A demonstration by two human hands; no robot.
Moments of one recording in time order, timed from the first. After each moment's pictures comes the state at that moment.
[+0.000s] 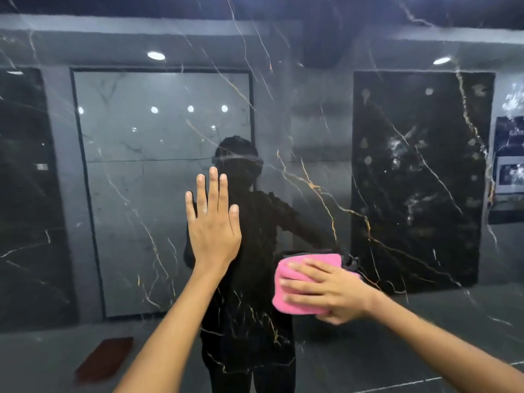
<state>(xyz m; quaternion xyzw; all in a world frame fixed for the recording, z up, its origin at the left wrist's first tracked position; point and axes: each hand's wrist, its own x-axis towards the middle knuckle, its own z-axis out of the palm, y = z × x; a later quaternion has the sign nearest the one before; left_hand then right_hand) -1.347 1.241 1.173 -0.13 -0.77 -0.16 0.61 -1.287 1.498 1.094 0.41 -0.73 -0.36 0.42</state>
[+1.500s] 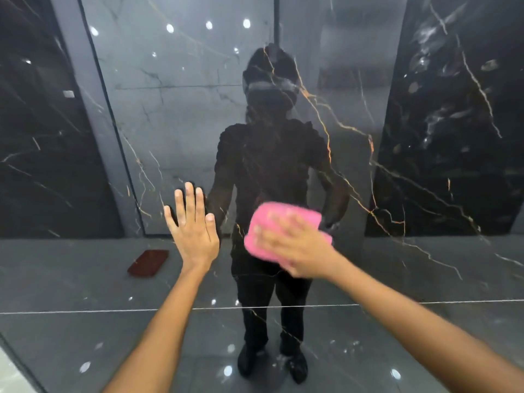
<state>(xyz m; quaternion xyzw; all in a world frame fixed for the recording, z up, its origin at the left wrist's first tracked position) -1.342 1.221 1.004 -0.06 -0.81 -0.17 0.55 -1.296 1.466 1.003 0.38 -0.75 -0.29 0.46</state>
